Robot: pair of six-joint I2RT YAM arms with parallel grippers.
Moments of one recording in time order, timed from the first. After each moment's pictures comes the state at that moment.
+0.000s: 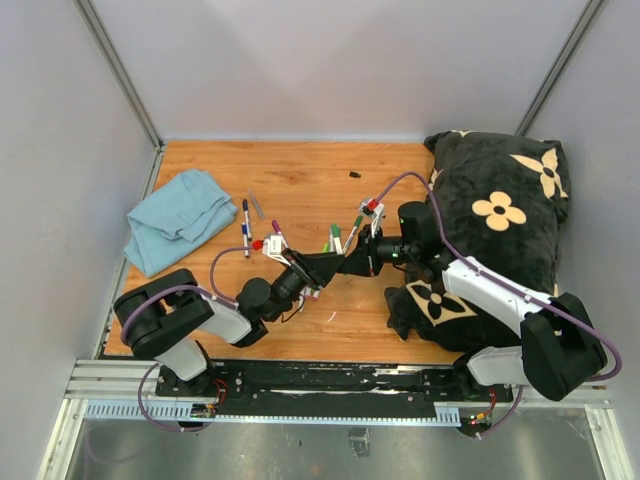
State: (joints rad) left arm -0.96 1.57 0.28 1.53 -0.26 -0.84; right arm 0.55 1.31 0.73 0.11 -0.78 0.23
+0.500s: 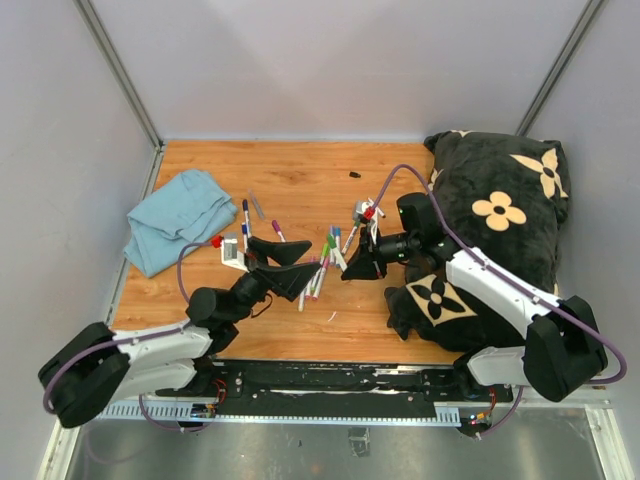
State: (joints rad) left arm -0.83 1.10 0.15 1.45 0.02 -0.77; right arm 0.53 1.30 0.85 -0.18 -0.96 -0.14
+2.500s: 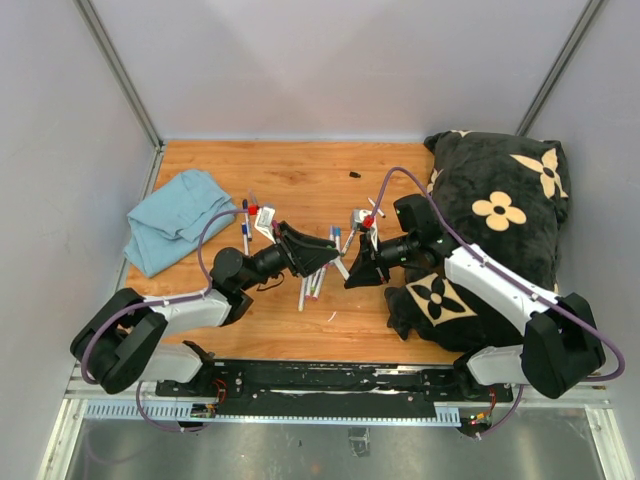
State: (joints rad) left arm -0.66 1.30 0.37 1.26 0.43 -0.89; right arm 0.53 1.32 0.89 -0.35 -1.04 -0.35
